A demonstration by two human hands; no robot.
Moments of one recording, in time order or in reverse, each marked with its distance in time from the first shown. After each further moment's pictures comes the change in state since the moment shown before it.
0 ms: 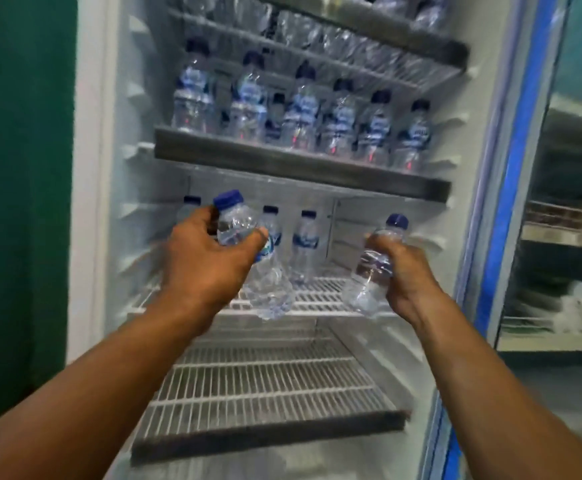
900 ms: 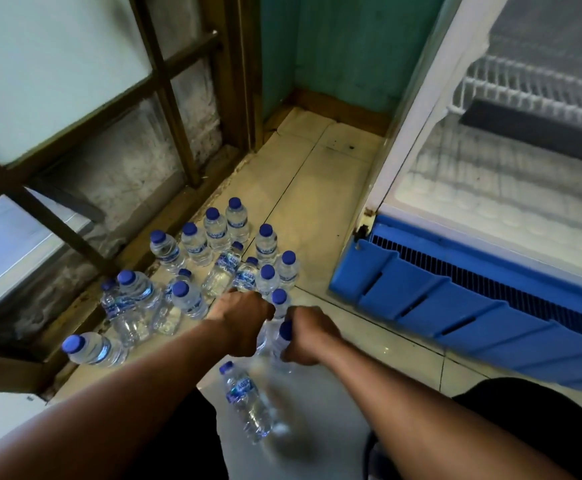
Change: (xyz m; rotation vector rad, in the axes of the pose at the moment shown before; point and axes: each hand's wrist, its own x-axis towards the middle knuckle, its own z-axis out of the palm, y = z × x) left_hand -0.397 -0.222 -0.345 1.377 -1.282 -0.722; right_hand -0.479 0.433 0.128 -1.456 -1.447 0.474
